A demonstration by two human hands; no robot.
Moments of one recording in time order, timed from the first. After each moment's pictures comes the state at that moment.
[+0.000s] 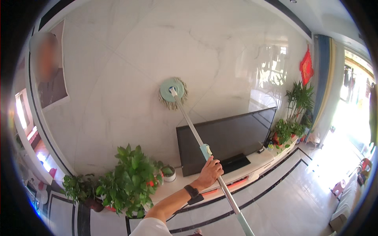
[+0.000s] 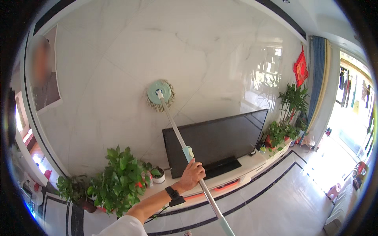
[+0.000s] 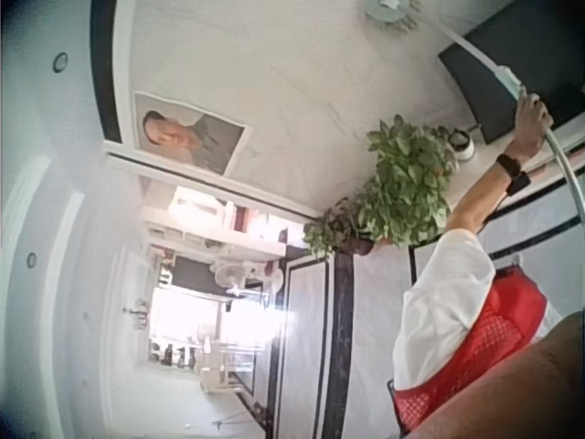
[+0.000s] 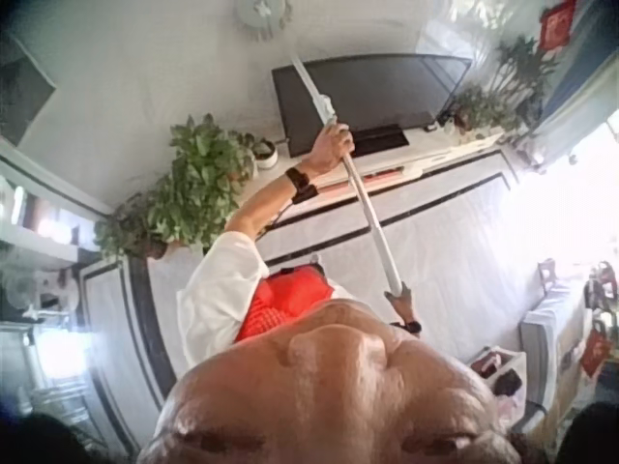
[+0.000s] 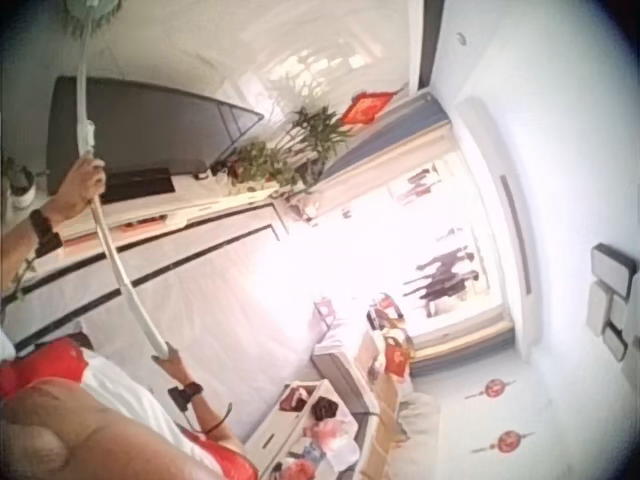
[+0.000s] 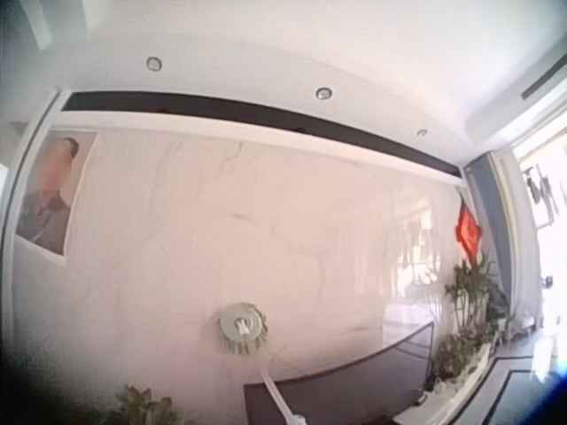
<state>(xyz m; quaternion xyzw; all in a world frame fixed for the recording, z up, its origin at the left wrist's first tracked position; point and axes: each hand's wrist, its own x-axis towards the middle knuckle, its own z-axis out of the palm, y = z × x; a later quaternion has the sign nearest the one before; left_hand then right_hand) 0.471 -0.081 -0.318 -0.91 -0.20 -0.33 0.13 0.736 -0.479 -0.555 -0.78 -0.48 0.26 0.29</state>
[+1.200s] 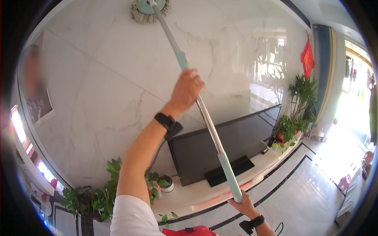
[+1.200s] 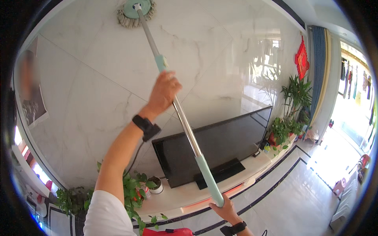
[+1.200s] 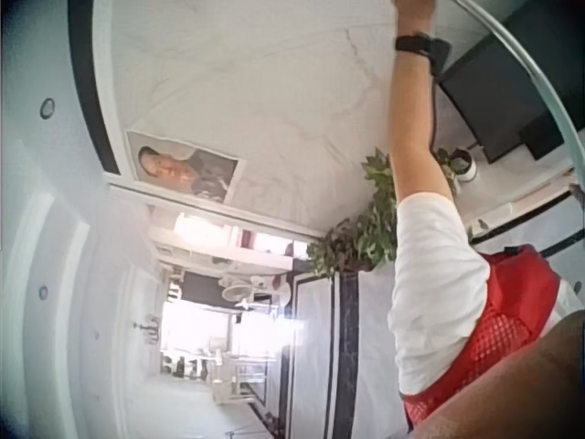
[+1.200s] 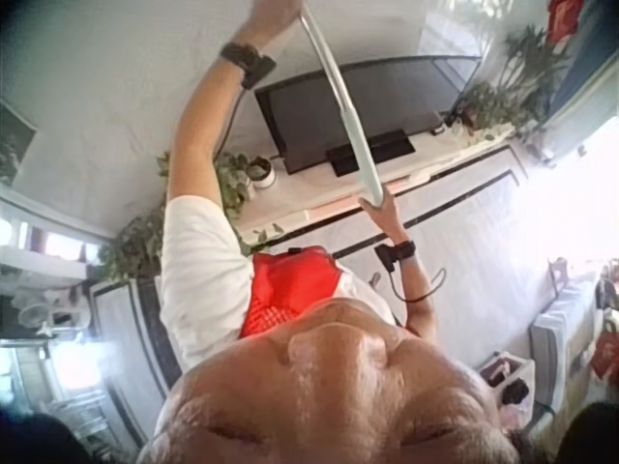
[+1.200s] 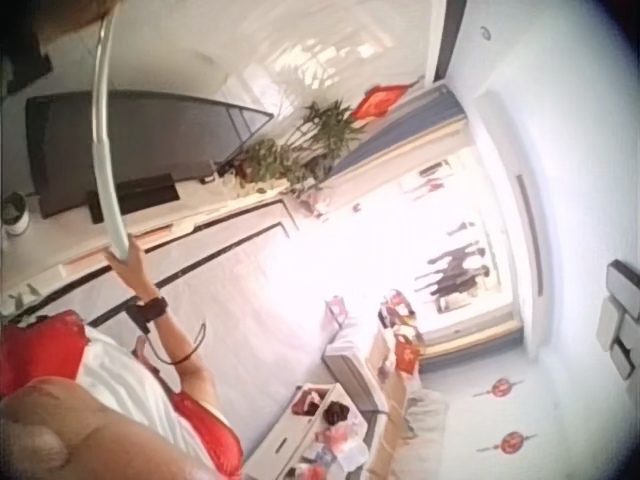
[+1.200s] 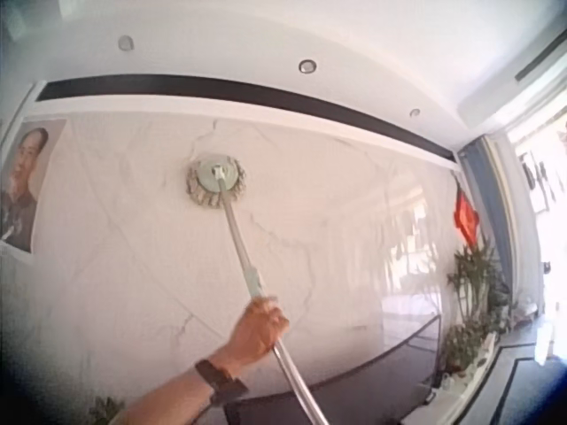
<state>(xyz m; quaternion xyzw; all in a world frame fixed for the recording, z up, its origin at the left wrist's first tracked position) 0.445 0.111 -0.040 -0.80 -0.16 -0.39 0.44 0.664 -0.153 -0.365 -0.61 -0.60 0.23 0.46</state>
